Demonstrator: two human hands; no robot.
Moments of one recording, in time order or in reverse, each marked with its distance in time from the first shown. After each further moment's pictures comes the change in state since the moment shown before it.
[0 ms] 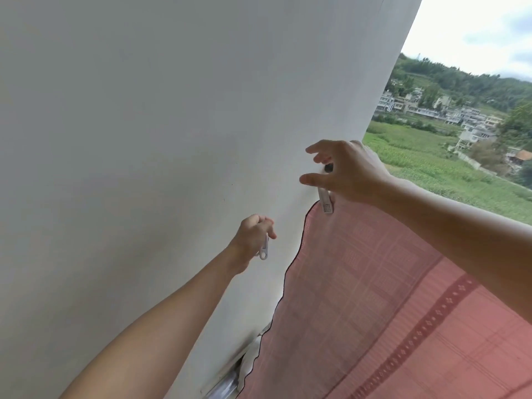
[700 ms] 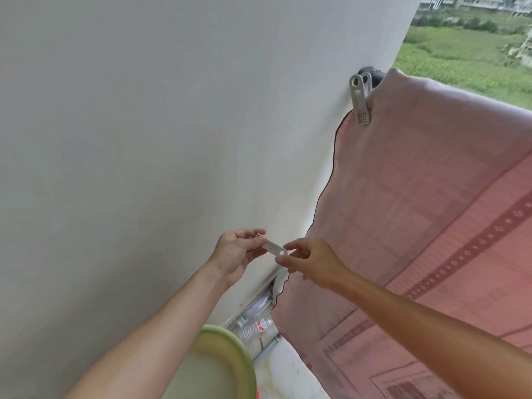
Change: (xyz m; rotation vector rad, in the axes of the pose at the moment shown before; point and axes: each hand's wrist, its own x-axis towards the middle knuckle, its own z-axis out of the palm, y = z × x) left_hand -0.092 -0.120 -0.043 -0.451 0.036 -0.341; right_hand -0.175 -0.030 0.235 0.926 -0.496 0.496
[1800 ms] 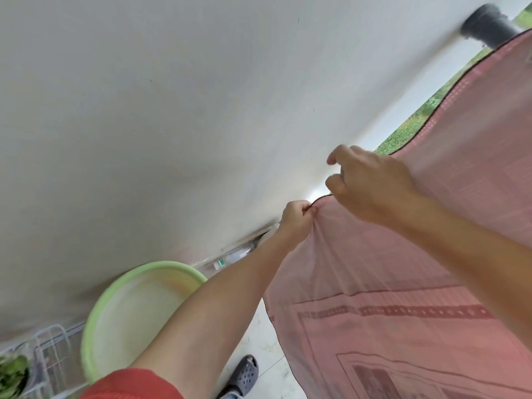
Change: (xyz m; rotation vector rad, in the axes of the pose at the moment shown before) left_hand 0.138 -0.137 0.051 0.290 0.103 0.168; right_hand 0.076 -0.058 -0.044 -1.153 0.111 -0.369
